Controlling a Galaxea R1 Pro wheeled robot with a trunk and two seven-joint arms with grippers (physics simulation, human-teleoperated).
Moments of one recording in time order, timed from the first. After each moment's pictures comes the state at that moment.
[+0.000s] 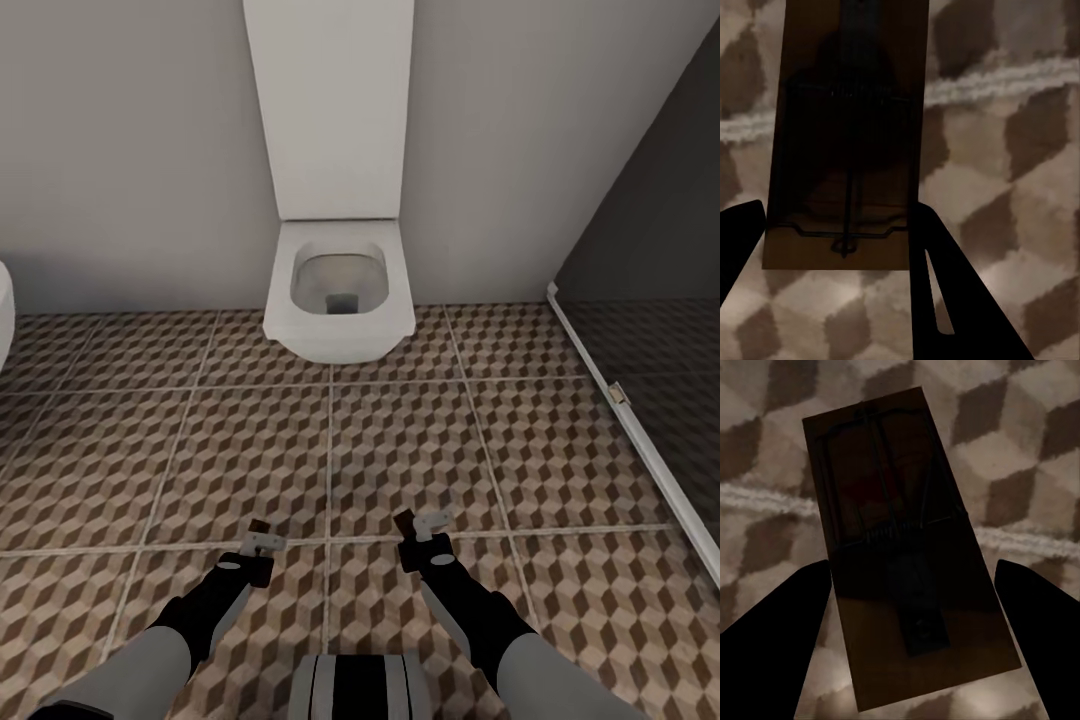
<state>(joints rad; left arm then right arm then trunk) -0.68 -0.01 -0.19 -0.38 0.04 0.24 0.12 -0.64 0.08 0.50 -0.60 -0.26 0.26 -0.26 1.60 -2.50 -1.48</state>
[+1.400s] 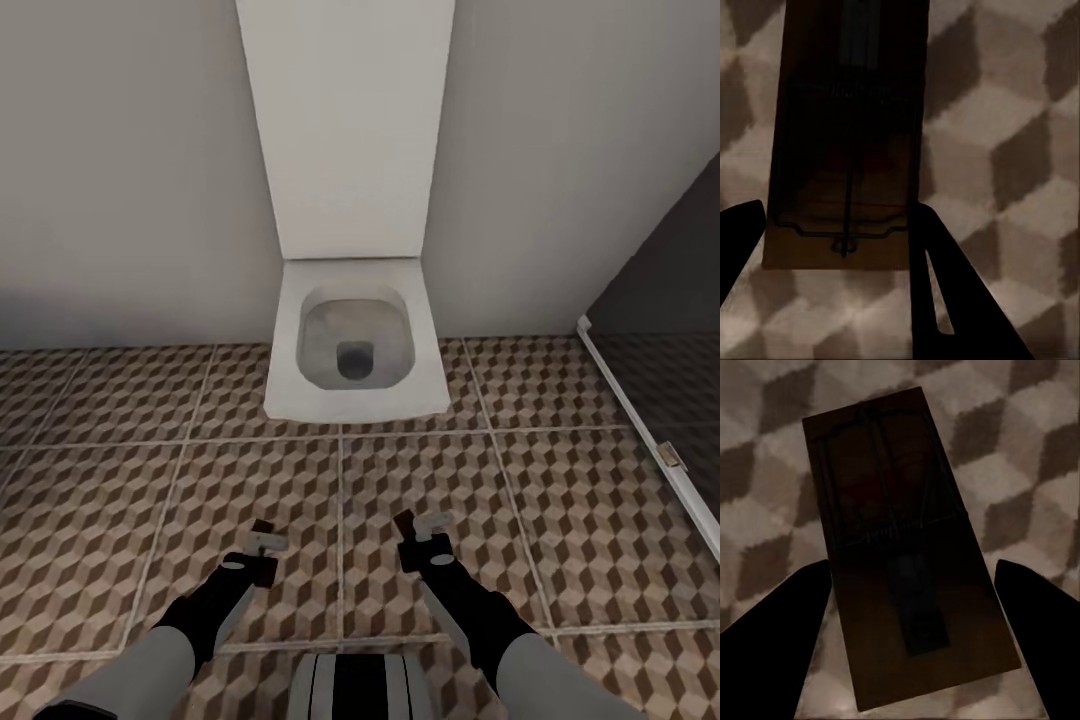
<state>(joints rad) -0.68 -0.02 -0.19 -0.38 0.04 0.24 0.12 -0.64 0.08 0.50 -0.60 -0.26 0.26 -0.26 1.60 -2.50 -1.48</state>
